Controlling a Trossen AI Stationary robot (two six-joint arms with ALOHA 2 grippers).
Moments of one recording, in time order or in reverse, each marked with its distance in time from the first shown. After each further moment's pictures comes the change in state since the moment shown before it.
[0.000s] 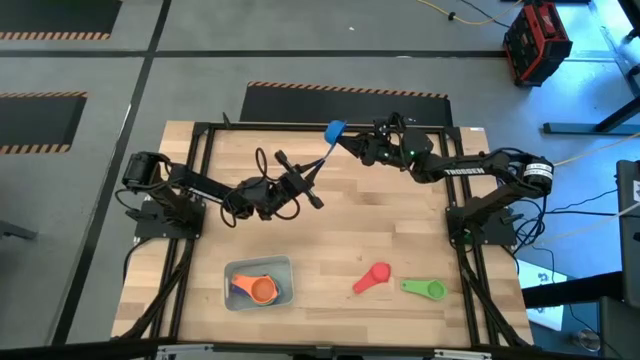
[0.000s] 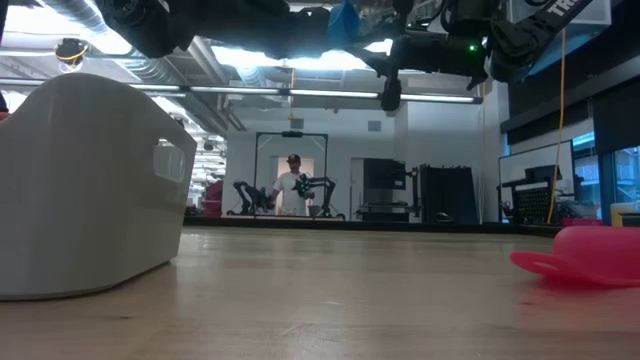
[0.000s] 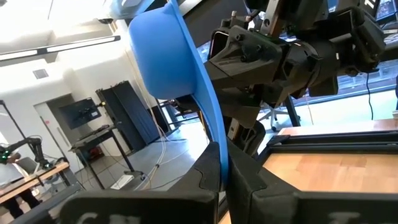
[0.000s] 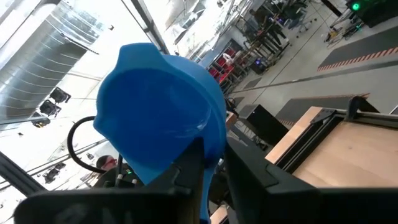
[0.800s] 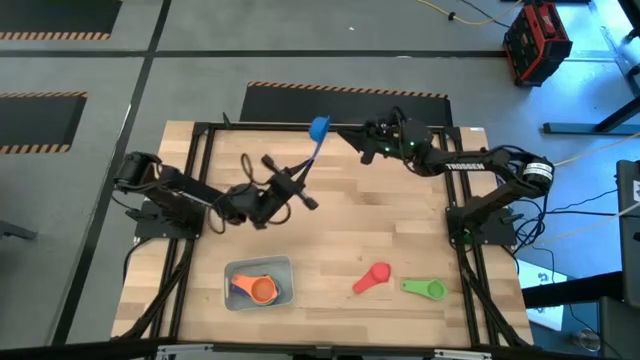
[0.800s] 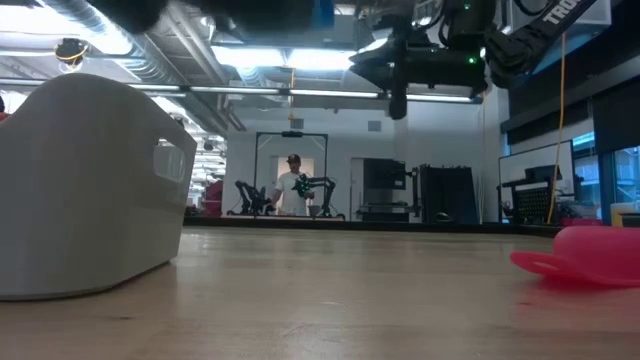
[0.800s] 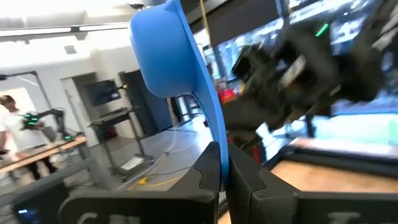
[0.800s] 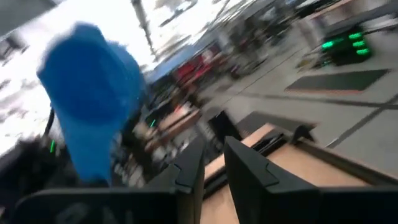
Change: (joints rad) left arm -0.116 -0.077 0.002 0.004 -0.228 -0.023; right arm -0.111 0.001 -0.002 -0.060 -0.103 -0.293
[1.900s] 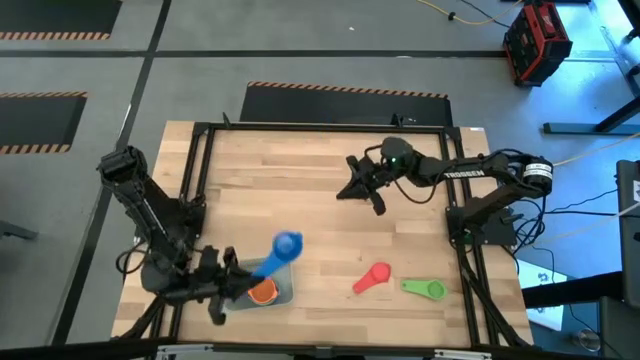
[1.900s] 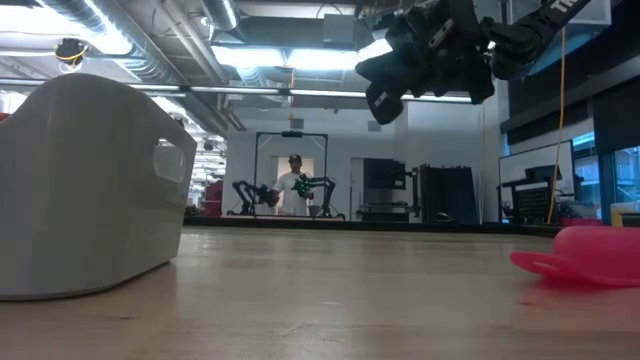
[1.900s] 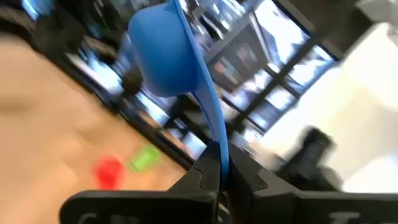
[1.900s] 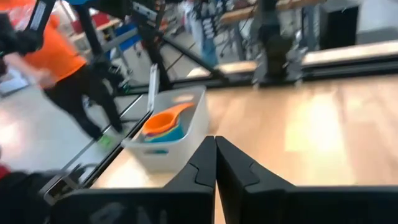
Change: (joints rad) left arm -0.851 -0.153 -0.002 -0.235 -0.157 -1.035; right arm 0.175 -0.001 0.000 -0.399 -0.479 -0.502
